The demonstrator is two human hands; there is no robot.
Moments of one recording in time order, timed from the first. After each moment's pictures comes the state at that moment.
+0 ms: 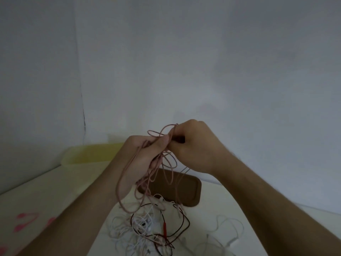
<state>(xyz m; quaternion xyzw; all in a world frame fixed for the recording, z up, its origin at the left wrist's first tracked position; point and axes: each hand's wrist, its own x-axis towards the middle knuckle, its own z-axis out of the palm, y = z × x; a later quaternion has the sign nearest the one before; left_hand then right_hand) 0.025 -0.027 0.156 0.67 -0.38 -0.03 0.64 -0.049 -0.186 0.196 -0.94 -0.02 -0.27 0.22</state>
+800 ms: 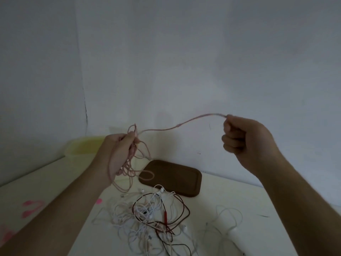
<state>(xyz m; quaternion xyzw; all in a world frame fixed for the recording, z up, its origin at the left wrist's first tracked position) 0.089 -0.011 0.112 0.70 -0.20 -0.01 0.69 -0.097 -0.266 0.177 -0.66 0.05 -0.30 0.69</state>
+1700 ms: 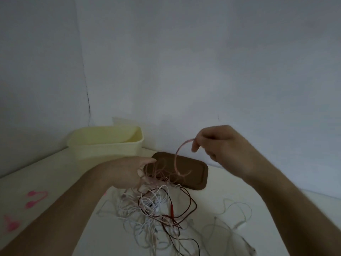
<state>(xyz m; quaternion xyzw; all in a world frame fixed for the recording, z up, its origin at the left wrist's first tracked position) 0.103 -0.001 0.081 0.89 -0.38 -0.19 0.17 -0.085 -0.214 0.153 -0.90 0.06 -0.20 0.39</state>
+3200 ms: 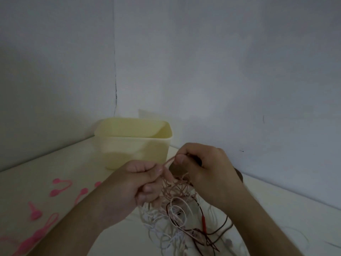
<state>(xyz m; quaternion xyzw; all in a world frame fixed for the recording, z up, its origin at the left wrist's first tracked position) 0.086 0.051 0.037 0.51 -0.29 -0.32 0.74 0.008 -0.147 0.075 -0.91 -0.06 -0.24 0.33</state>
